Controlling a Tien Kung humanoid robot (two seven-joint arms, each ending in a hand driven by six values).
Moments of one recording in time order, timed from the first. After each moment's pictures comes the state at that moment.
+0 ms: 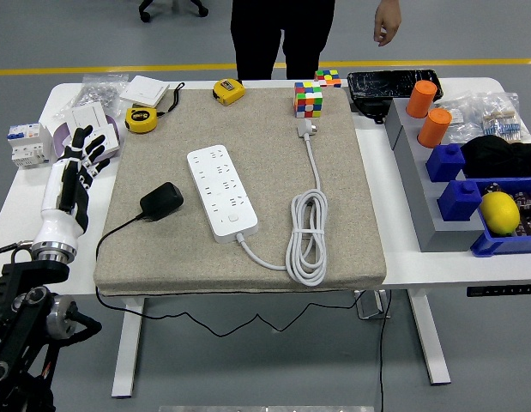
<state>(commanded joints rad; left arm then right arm) -0.03 0.00 -1.53 -1.37 1.10 0.17 -0.13 0.01 -0.13 1.32 0.18 -0.99 0.06 -0.06</state>
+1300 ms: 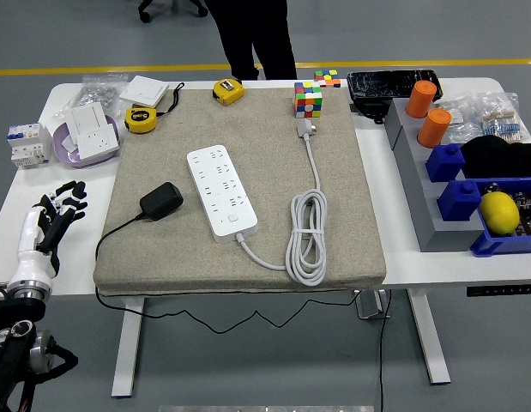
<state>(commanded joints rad) 0.06 0.00 -1.60 -1.34 1.36 0.18 -0.06 -0.01 -0.10 1.33 0.18 -1.03 0.06 -0.06</state>
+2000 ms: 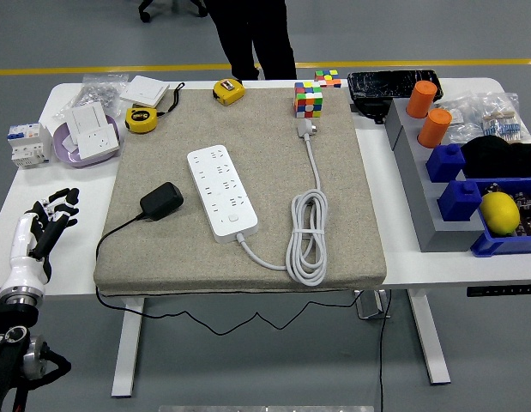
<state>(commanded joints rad) 0.07 0.00 -1.62 -1.35 1.39 0.19 -0.06 -0.03 -0.08 1.37 0.18 -1.07 0.05 -0.06</state>
